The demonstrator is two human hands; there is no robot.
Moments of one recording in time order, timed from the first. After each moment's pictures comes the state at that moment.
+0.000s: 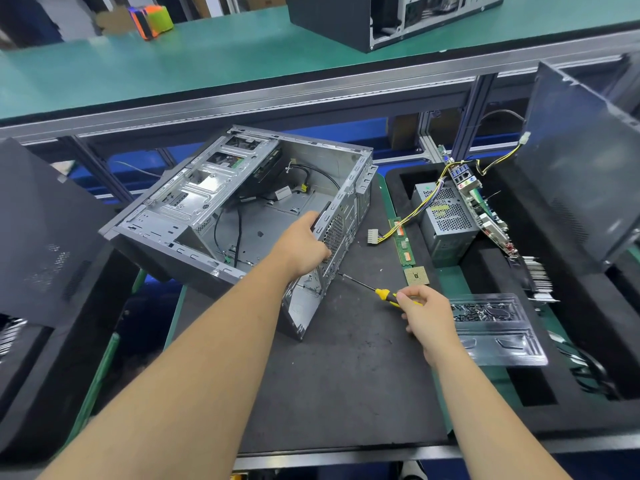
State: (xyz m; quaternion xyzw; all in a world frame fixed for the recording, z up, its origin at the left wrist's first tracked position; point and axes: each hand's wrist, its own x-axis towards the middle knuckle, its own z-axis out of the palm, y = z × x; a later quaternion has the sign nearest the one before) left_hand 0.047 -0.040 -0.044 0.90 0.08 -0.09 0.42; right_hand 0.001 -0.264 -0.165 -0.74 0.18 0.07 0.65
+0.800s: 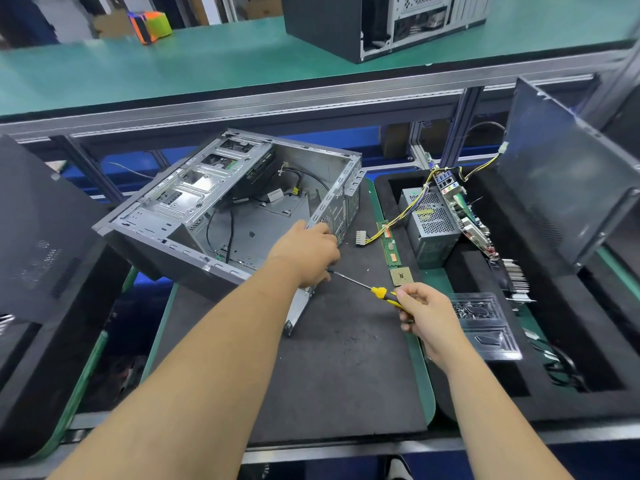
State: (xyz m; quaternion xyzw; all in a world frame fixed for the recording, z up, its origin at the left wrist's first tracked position) left_hand 0.040 -0.065 -0.034 0.94 -0.26 -0.08 -0.21; right_hand -0.012 -0.296 -0.148 -0.69 0.12 0.11 0.71
